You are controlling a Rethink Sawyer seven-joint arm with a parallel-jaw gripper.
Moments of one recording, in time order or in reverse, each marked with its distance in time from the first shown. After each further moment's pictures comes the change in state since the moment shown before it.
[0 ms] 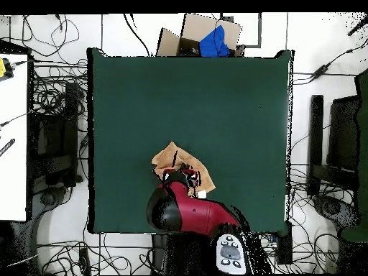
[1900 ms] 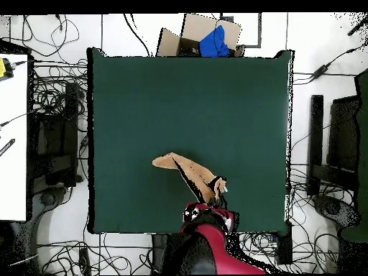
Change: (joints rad) arm -0.163 -0.582 -0.055 0.184 -0.027 0.429 0.000
